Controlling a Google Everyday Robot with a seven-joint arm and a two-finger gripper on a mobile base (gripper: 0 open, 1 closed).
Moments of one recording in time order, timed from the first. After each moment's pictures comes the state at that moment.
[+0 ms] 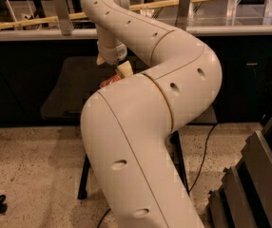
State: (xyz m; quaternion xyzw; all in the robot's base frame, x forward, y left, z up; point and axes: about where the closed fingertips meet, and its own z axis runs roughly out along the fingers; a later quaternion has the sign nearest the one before) arm 0.739 0.054 0.758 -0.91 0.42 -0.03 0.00
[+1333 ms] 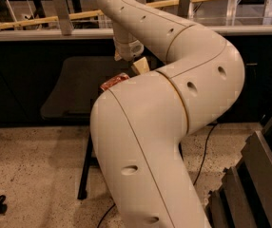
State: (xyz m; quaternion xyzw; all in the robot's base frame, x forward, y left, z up) arm 0.736 -0.012 0.777 -0.88 0.47 -0.06 -0.02
